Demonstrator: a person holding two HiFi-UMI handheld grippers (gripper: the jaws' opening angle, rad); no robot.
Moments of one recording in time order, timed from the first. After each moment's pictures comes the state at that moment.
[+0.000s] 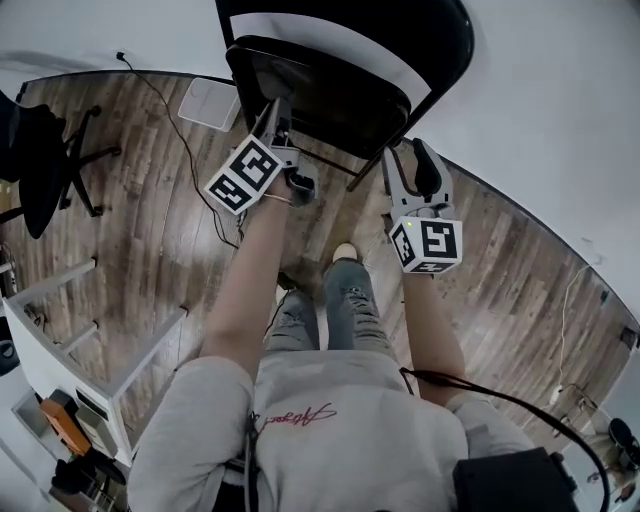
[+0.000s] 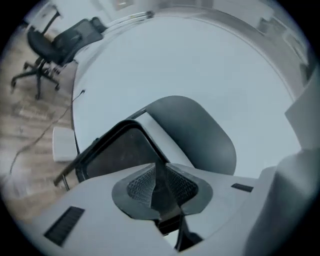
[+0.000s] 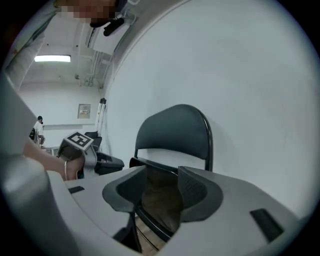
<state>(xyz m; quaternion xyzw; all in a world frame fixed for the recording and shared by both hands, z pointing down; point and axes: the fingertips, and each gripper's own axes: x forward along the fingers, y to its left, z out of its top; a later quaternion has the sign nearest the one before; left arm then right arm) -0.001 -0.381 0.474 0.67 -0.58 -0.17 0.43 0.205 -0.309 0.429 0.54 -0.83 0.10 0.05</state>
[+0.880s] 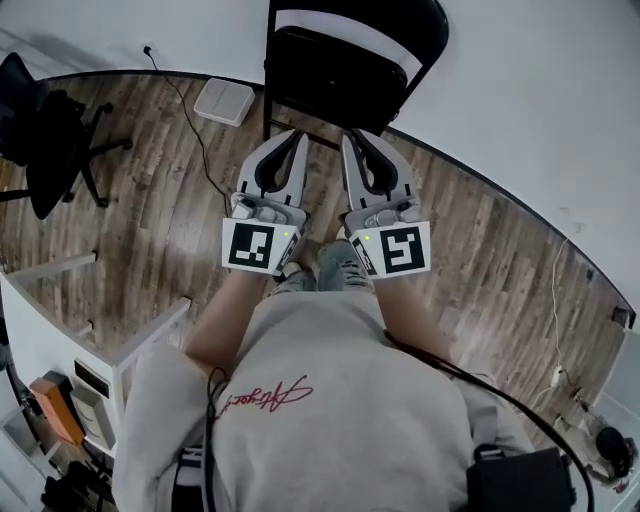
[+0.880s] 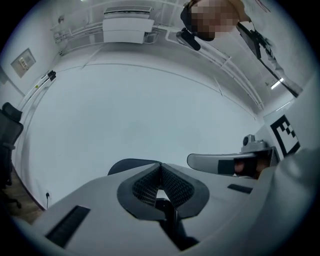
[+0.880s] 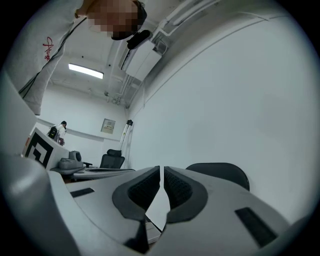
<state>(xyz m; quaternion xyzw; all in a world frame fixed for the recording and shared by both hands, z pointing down) -0.016 -0.140 0.250 0.86 -0.50 -0.08 -0.01 0.044 -0.138 0.242 0.47 -0.88 -0.04 -0.03</state>
